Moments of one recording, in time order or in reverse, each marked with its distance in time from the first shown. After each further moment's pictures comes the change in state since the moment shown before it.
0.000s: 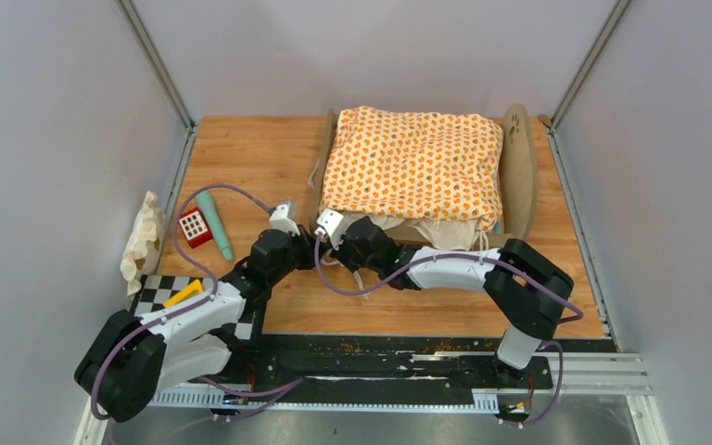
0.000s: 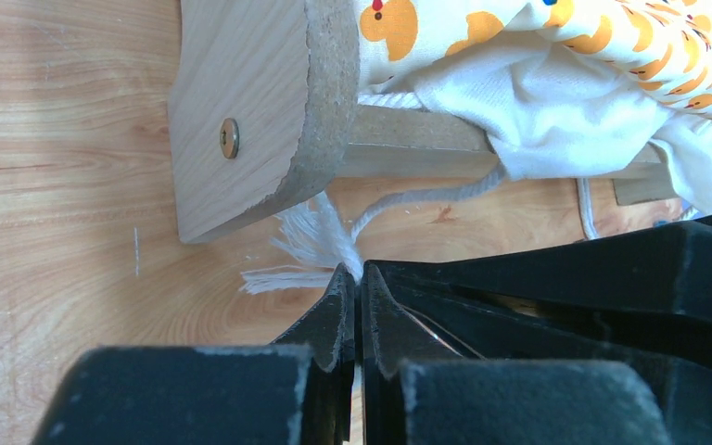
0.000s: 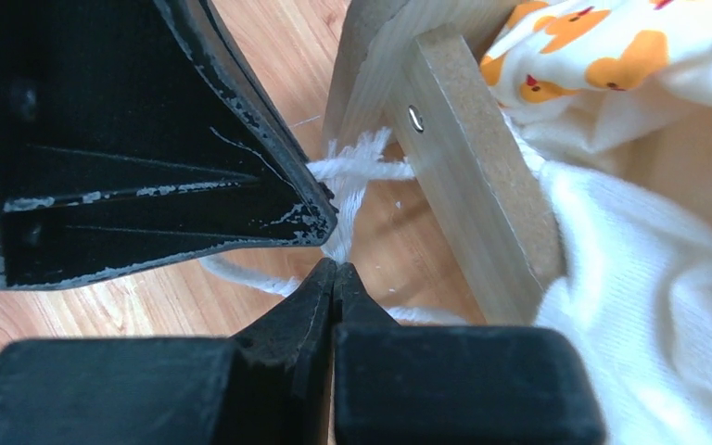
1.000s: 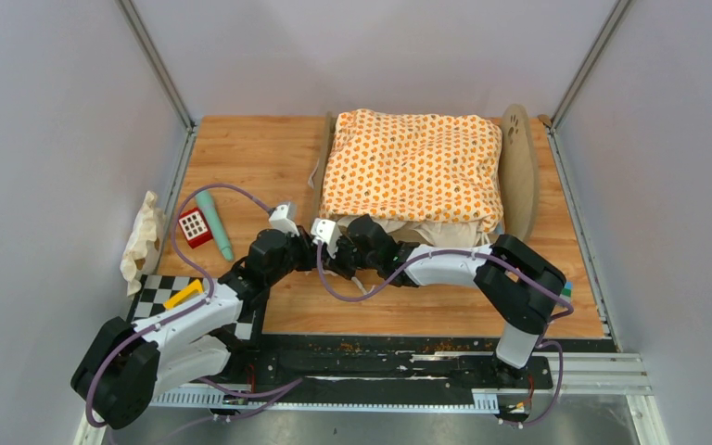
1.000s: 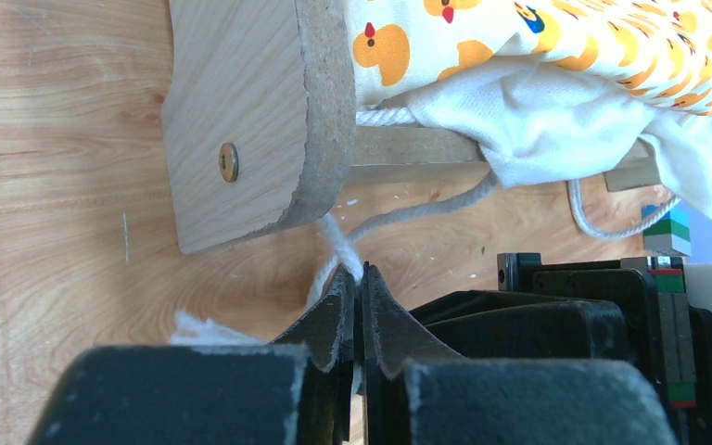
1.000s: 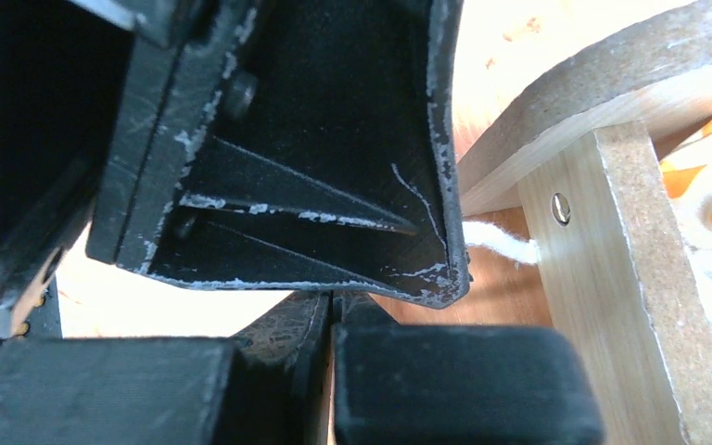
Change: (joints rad) left arm 0.000 -0.045 0.011 -0.066 0.030 -0.003; right arm -0.030 0.056 0.004 0.062 -0.348 -0.047
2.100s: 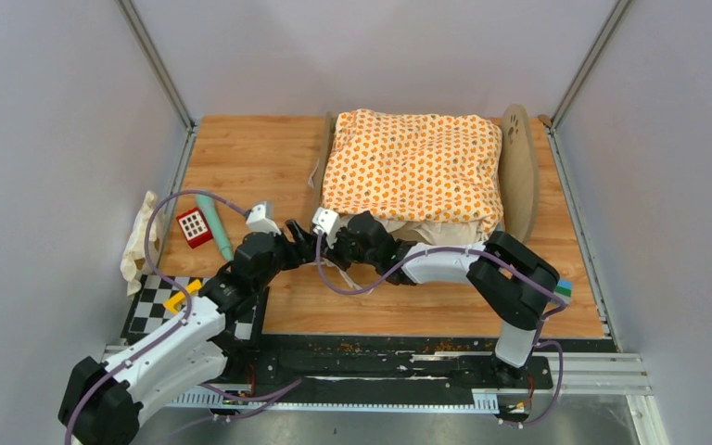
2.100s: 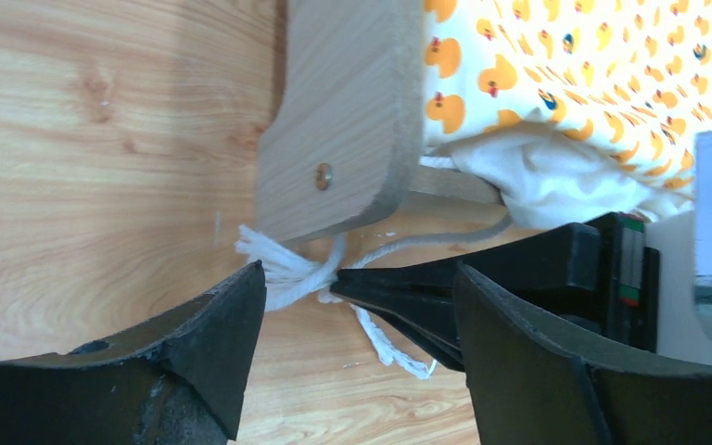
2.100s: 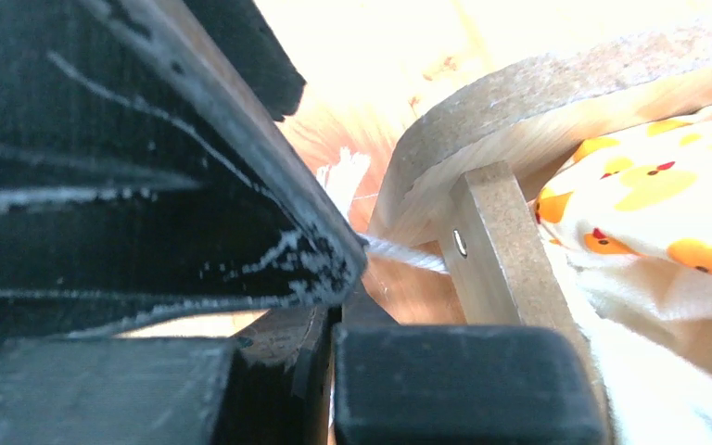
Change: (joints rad) left arm 0.006 -0.204 0.038 -0.227 -0.175 -0.031; right arm -0.013 0.039 0.009 0.120 0.084 0.045
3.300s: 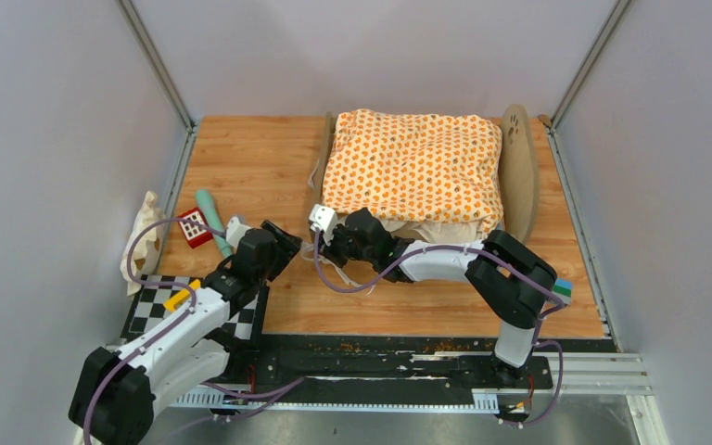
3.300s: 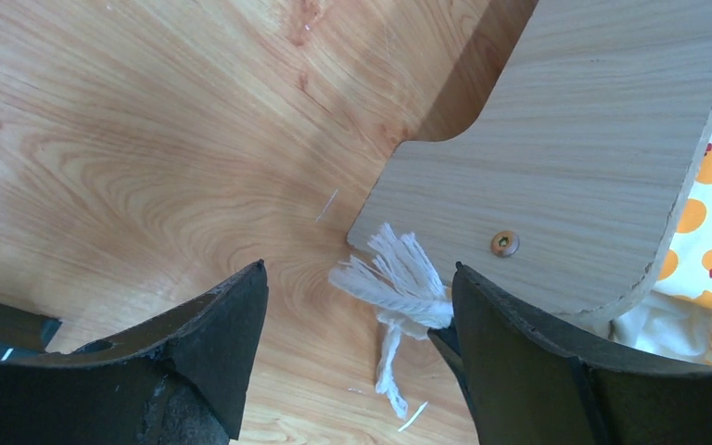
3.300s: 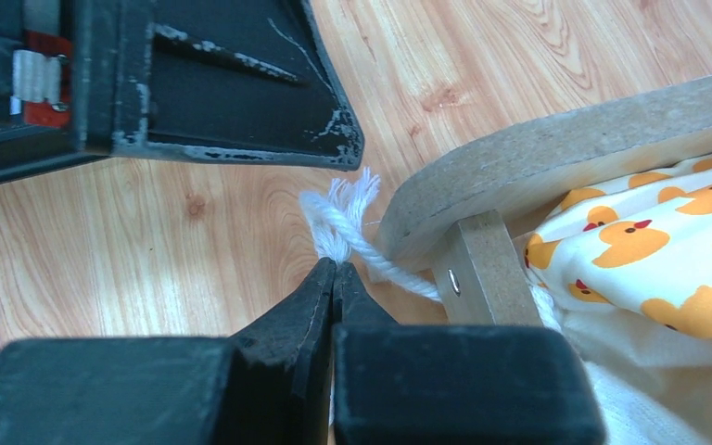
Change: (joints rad) left arm 0.122 0.066 0.002 -0.208 -0.130 -0.462; right arm 0.000 0.014 0.038 0.008 -0.014 -0.007
